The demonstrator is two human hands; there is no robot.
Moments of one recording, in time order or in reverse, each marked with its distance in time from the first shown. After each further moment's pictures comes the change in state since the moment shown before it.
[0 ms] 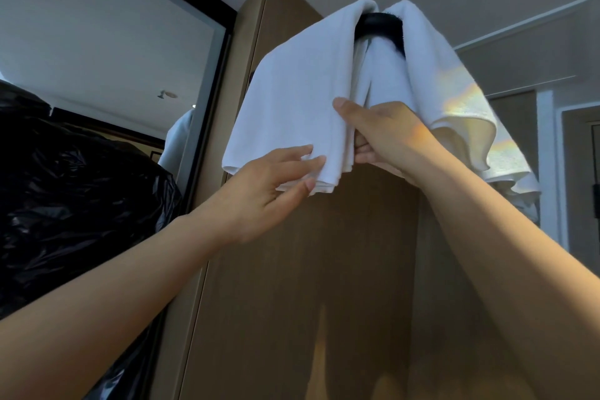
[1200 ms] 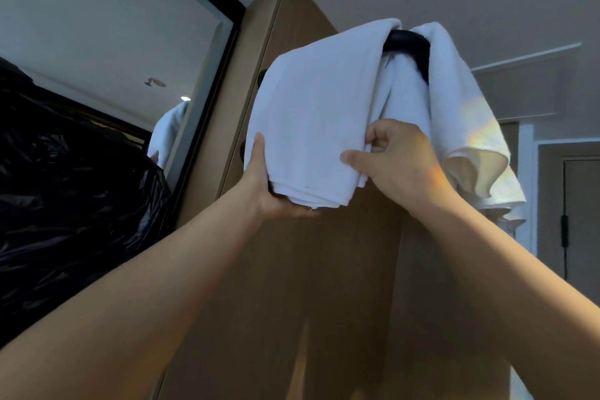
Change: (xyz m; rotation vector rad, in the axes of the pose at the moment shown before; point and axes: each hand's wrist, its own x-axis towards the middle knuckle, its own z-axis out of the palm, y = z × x) left_hand 0.062 -0.053 0.031 -1.796 0.150 -1.067; right_hand -0.010 -0.004 0.021 -0.203 0.116 -0.100
